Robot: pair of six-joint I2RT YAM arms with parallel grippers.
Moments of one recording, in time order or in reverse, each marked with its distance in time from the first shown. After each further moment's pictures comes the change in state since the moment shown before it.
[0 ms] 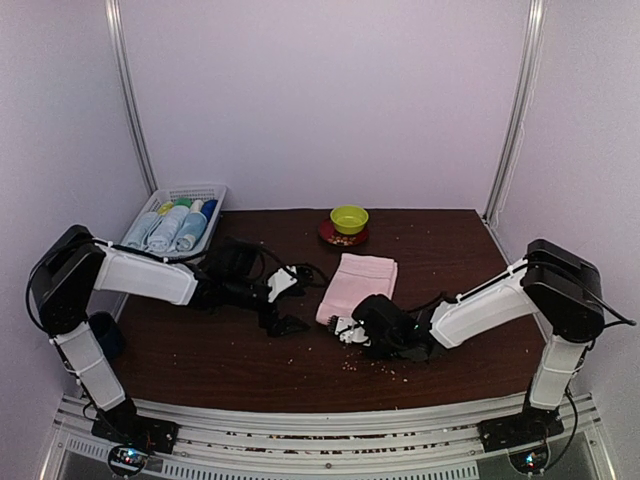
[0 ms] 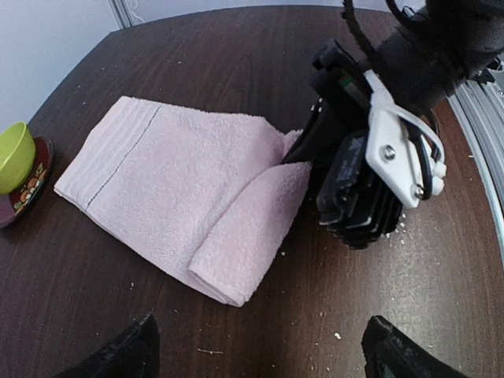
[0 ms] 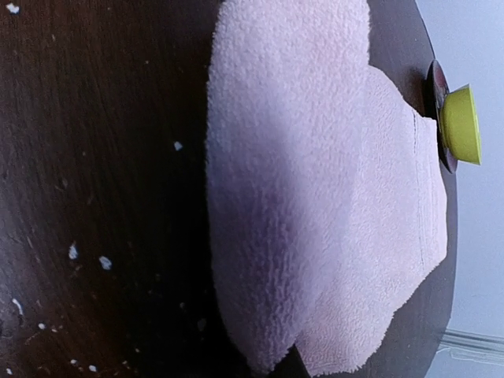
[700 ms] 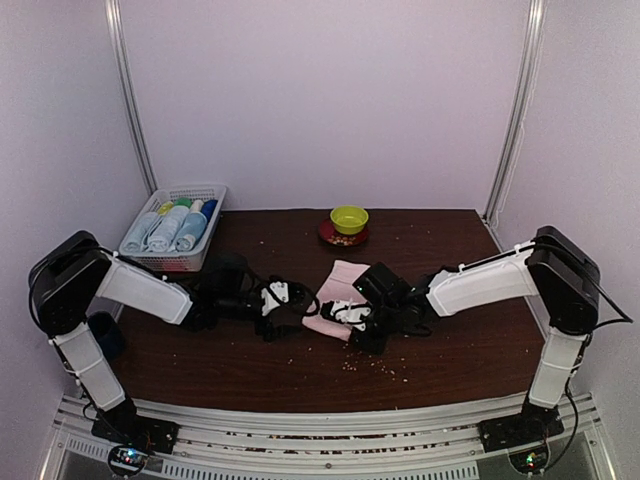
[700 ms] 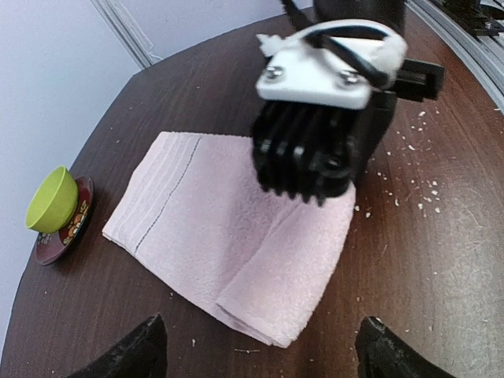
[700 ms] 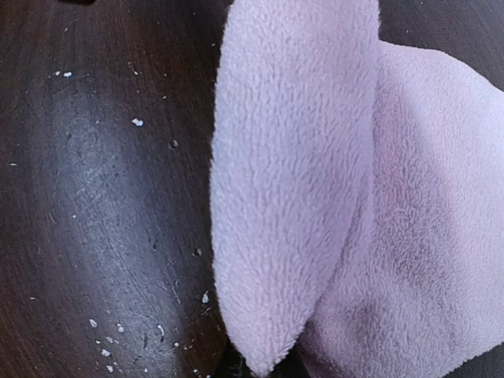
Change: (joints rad) left arm -0.003 -0.017 -0.196 0.352 -0.068 0.169; right arm -0.119 0.016 0.196 -0.319 -0.551 0.196
